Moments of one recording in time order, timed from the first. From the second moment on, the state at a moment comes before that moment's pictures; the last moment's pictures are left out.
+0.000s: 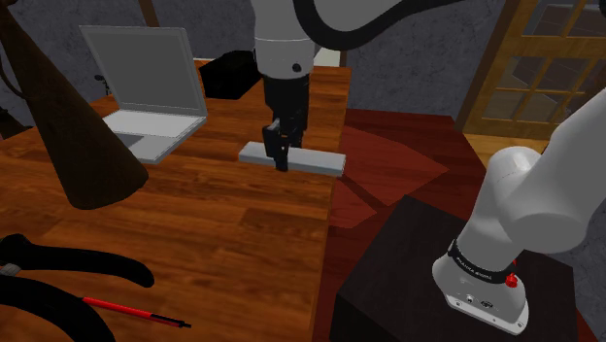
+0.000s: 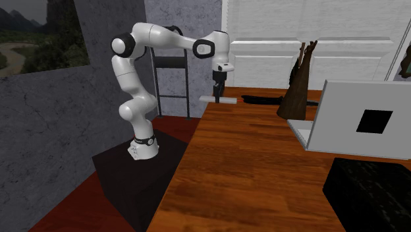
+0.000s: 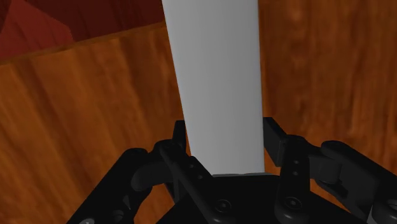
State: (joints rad) arm 0.27 -0.30 0.26 -2.09 0.10 1.80 0.20
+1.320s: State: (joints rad) arm 0.42 -0.16 0.55 -1.96 0.10 1.84 0.64
